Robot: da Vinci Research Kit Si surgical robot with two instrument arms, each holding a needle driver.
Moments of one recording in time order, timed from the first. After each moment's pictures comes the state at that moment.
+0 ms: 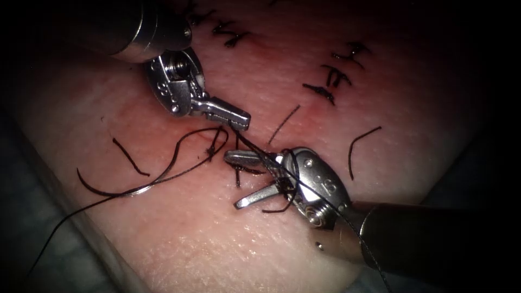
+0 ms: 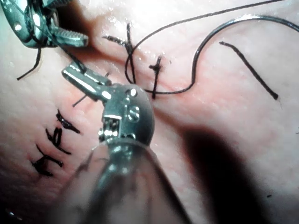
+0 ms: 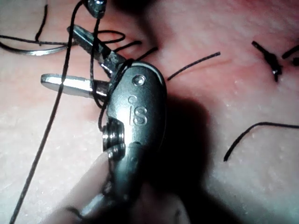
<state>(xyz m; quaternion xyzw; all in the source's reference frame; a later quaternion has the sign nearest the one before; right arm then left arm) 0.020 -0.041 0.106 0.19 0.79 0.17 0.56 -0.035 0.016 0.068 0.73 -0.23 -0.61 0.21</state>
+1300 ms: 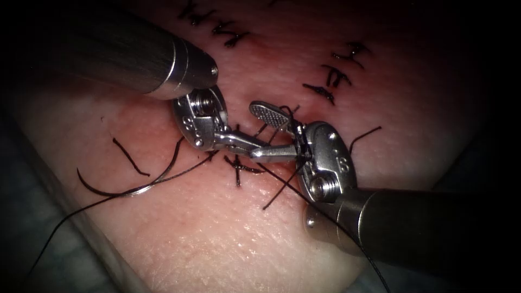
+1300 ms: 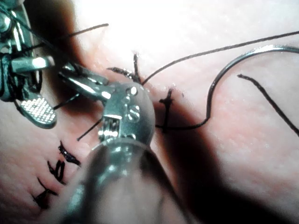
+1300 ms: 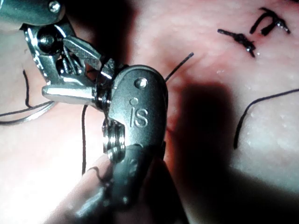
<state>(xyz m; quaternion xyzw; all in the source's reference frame) 0.019 -0.039 0.104 0.14 0.79 0.29 0.53 -0.040 0.011 0.070 0.76 -0.19 -0.60 0.16</state>
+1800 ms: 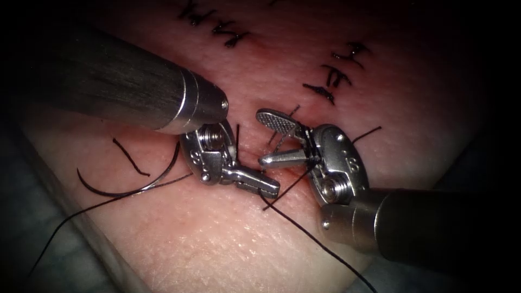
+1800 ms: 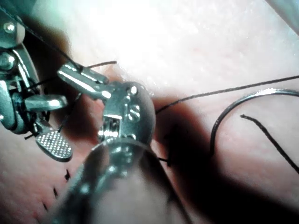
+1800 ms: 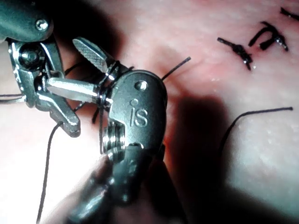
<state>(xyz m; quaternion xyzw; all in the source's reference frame) 0.019 -0.039 0.104 0.10 0.71 0.37 0.59 -0.040 0.007 0.067 0.77 -0.17 -0.60 0.15</state>
